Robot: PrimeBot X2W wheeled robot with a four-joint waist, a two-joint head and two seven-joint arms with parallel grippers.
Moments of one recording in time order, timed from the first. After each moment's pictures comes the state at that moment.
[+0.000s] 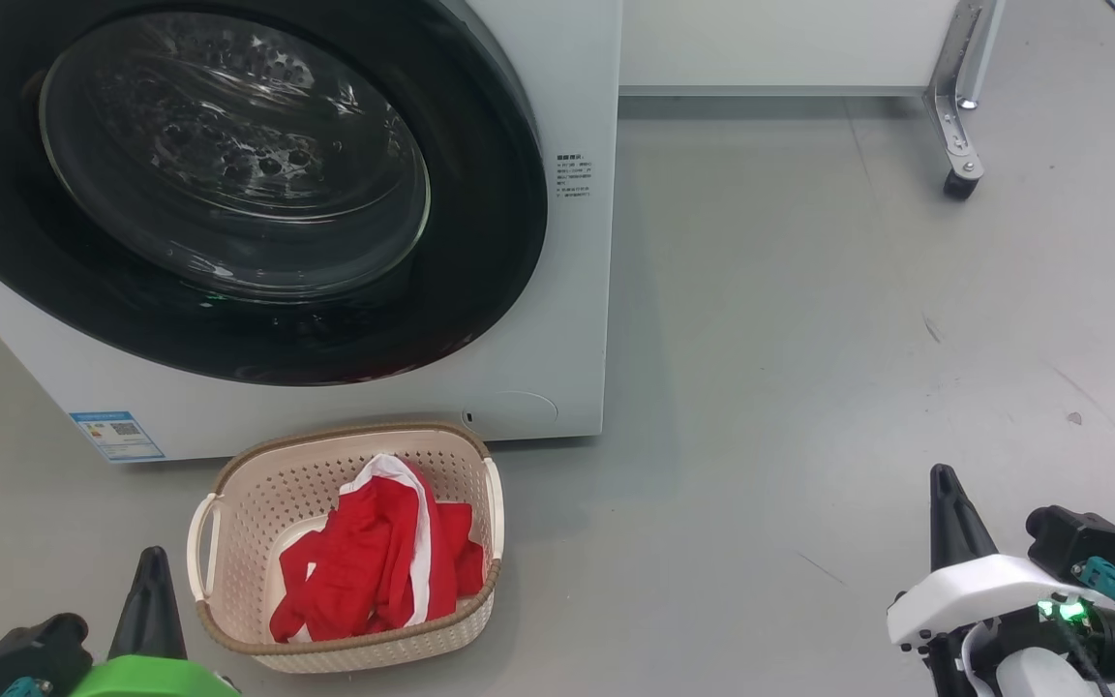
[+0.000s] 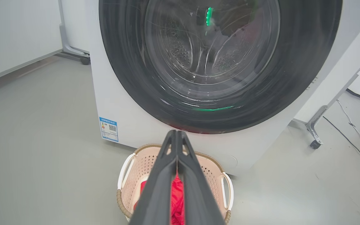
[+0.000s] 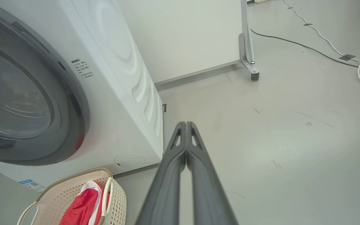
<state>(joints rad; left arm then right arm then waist) 0.04 0.01 0.09 0.28 -0.42 -0.09 -0.17 -0.04 -0.06 0.10 0.35 0.48 0.06 -0.19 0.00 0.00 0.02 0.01</state>
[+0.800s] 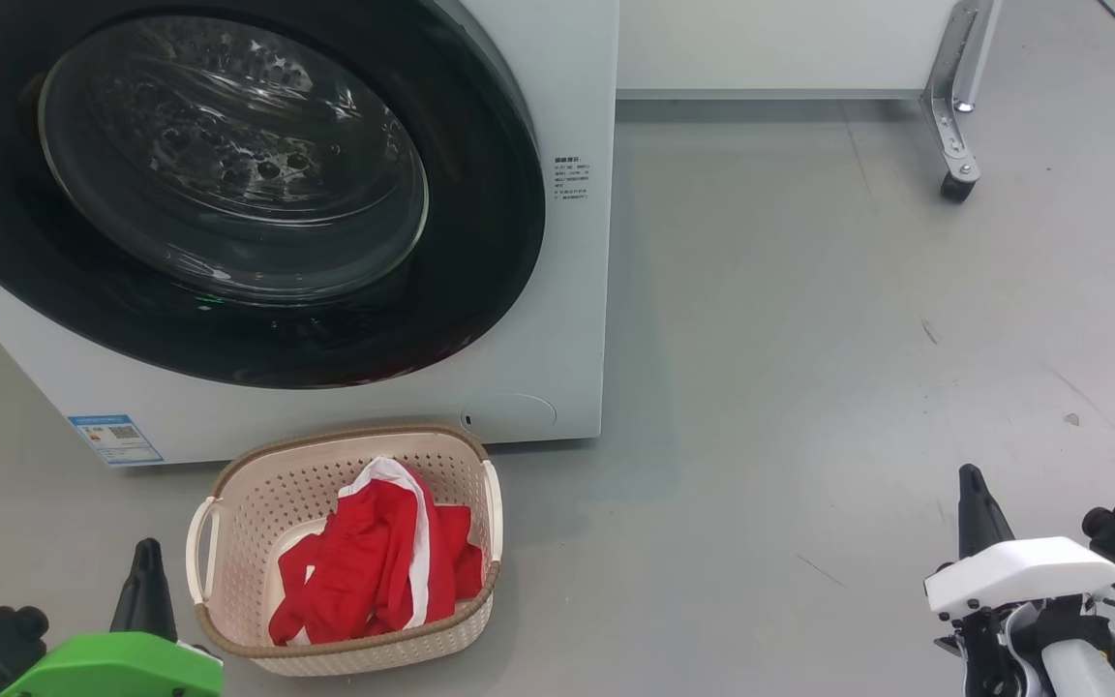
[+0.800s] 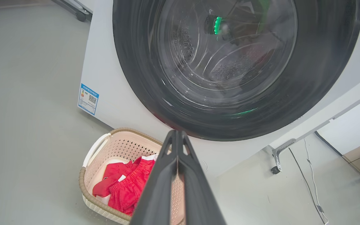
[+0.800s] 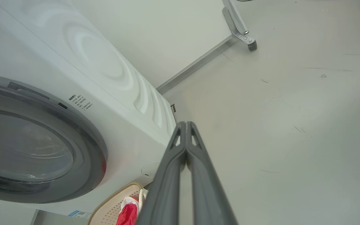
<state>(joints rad) 0.00 0.01 0.11 0.30 -0.75 -0.10 -0.06 -0.05 -0.06 0.02 0.34 0.80 0.08 -0.09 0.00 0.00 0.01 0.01</state>
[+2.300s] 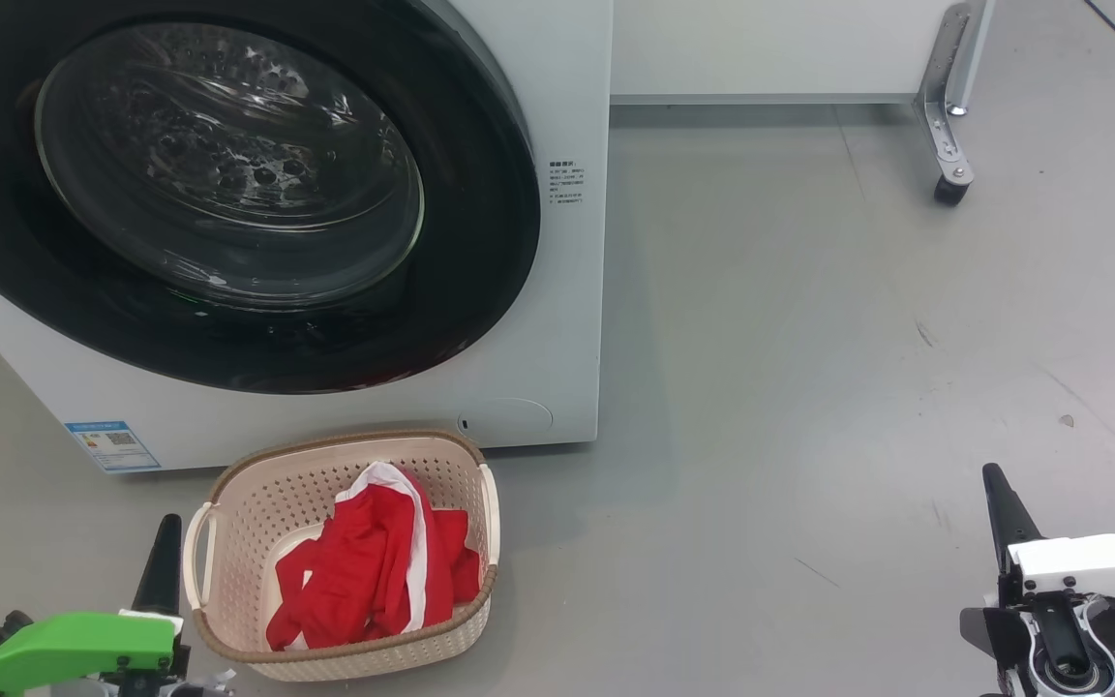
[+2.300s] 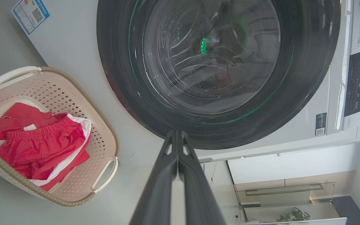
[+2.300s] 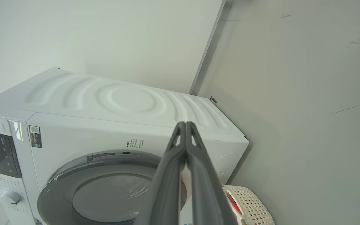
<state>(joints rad) -0.04 0.02 0.10 0.29 -1.36 -0.11 0.07 -0.05 -0.04 -0.10 0.30 1.37 0.10 0.06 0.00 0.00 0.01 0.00</state>
